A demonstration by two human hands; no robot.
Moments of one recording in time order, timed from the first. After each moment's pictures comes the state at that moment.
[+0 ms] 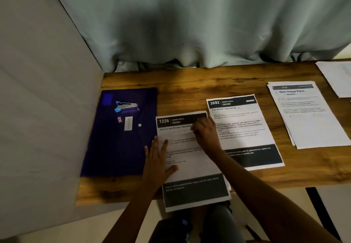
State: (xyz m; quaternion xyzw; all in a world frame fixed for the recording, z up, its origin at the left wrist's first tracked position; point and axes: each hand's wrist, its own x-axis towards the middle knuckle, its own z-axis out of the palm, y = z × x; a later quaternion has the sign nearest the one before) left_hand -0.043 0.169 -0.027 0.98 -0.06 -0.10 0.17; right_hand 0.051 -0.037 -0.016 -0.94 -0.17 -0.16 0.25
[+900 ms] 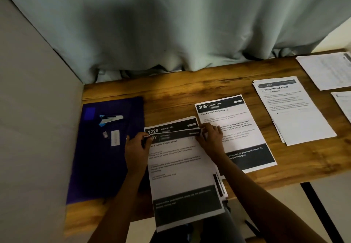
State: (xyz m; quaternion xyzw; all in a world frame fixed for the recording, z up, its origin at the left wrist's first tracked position) left_hand 0.038 0.182 -0.002 0.92 0.06 0.13 0.36; right_hand 0.053 -0.073 -0.020 -0.92 0.06 -0.02 0.39
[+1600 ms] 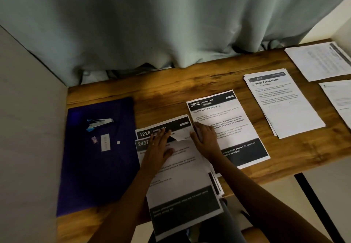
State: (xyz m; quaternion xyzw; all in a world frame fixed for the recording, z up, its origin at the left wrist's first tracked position) left_hand 0.052 0.136 -0.044 0.94 -0.20 -0.07 0.26; right_hand 0.047 -0.076 -0.012 -0.93 0.04 -0.01 0.36
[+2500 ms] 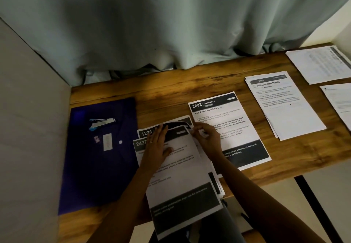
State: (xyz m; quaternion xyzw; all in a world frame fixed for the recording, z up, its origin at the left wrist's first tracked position) left_hand 0.058 0.141 -0.035 0.94 -0.17 -0.07 0.28; right_hand 0.047 -0.070 0.002 -0.84 0.08 -0.06 0.53
